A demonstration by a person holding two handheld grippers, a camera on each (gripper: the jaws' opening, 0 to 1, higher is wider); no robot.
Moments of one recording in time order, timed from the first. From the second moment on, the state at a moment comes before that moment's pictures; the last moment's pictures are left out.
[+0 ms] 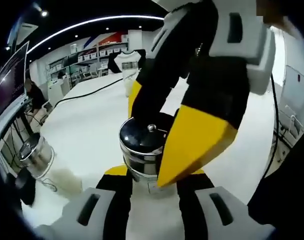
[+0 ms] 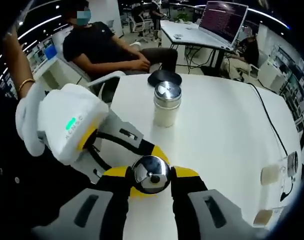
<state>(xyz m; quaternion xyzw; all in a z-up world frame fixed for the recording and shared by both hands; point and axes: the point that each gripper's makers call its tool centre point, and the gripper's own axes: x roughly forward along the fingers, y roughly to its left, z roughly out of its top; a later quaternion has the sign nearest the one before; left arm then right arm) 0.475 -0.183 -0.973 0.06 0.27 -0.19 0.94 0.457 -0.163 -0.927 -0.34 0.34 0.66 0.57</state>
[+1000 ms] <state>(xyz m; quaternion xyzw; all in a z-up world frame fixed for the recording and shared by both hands) 0.411 -0.093 -0.942 0.06 0.28 -0.10 0.95 0.480 -0.128 -0.927 -0.36 0.33 0.68 0.55</state>
